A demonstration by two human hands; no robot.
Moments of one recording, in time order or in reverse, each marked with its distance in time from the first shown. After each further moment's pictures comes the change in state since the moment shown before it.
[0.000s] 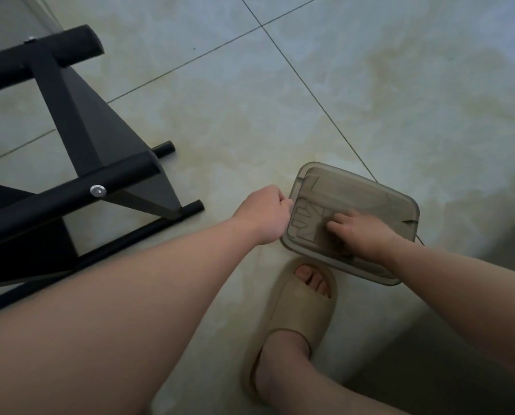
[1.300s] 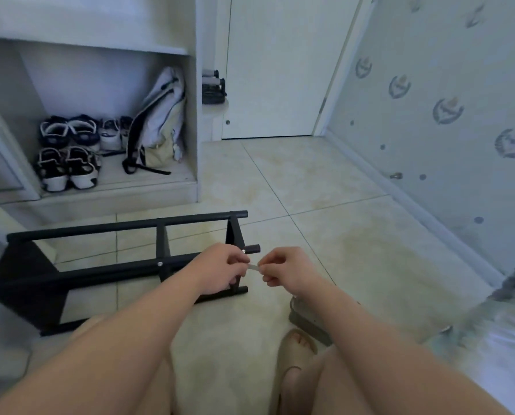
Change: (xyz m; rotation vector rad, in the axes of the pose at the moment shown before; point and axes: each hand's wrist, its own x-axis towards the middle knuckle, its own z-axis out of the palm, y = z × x) left_hand -0.366 -0.026 -0.151 -0.175 0.380 0.284; right_hand -0.245 -0.262 -0.317 1.343 0.531 0.030
